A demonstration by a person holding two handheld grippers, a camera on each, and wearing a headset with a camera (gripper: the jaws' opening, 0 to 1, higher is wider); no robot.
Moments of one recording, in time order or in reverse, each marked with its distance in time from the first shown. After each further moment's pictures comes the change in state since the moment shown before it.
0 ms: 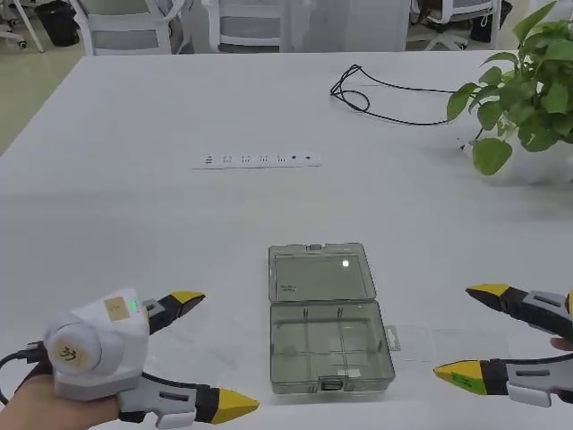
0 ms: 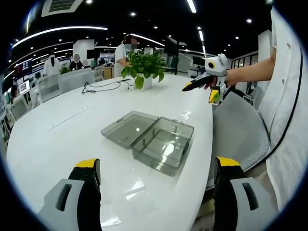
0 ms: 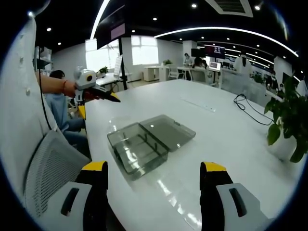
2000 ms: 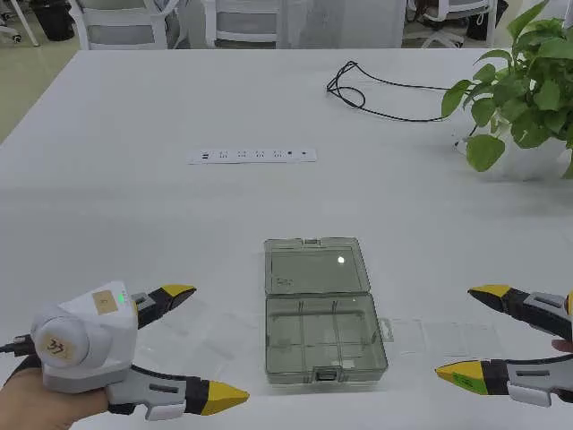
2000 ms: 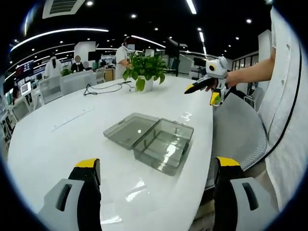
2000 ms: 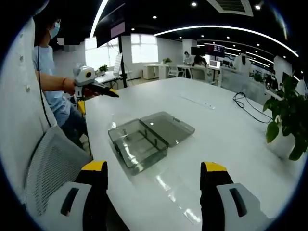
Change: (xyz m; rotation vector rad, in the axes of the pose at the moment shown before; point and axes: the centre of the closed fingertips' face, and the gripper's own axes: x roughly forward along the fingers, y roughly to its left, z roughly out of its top) left arm -0.005 0.002 0.001 0.002 -0.013 0.012; right arm 0.000 -0.002 -0.006 0.000 0.017 -0.002
